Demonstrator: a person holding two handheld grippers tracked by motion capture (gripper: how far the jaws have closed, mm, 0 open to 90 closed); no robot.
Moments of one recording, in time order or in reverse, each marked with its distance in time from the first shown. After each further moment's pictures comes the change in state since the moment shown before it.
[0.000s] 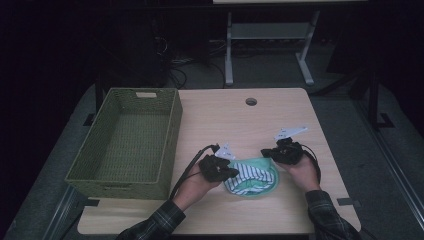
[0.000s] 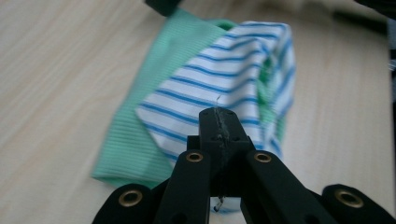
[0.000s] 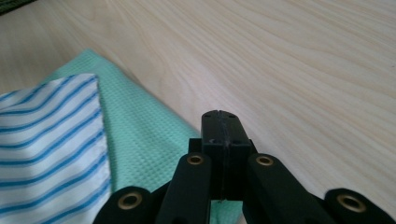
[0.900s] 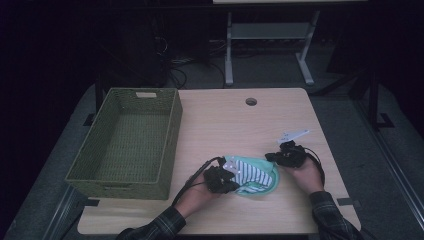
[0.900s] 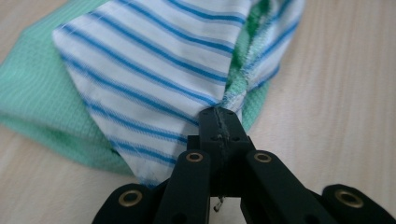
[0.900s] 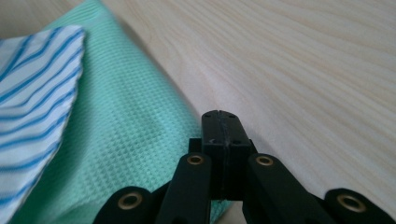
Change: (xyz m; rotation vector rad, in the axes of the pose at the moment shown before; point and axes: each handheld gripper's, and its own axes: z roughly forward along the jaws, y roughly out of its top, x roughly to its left) left arm -0.005 -0.017 0.029 0.132 -0.016 0.029; right arm -0.009 -0.017 0.001 0.061 0.001 0.011
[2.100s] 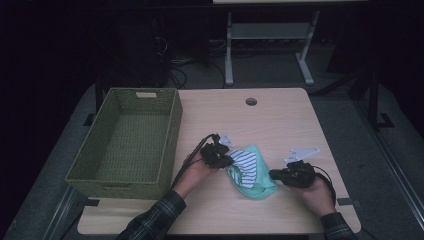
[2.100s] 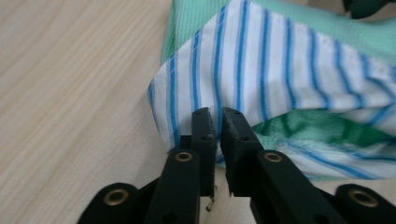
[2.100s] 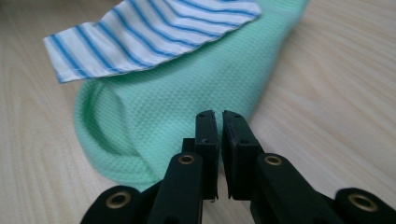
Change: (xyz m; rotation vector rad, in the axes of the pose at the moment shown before) left arm 0.060 0.021 -0.009 -0.041 0.121 -0.055; right arm 0.043 -0.034 -0.033 -0.020 0.036 -0.034
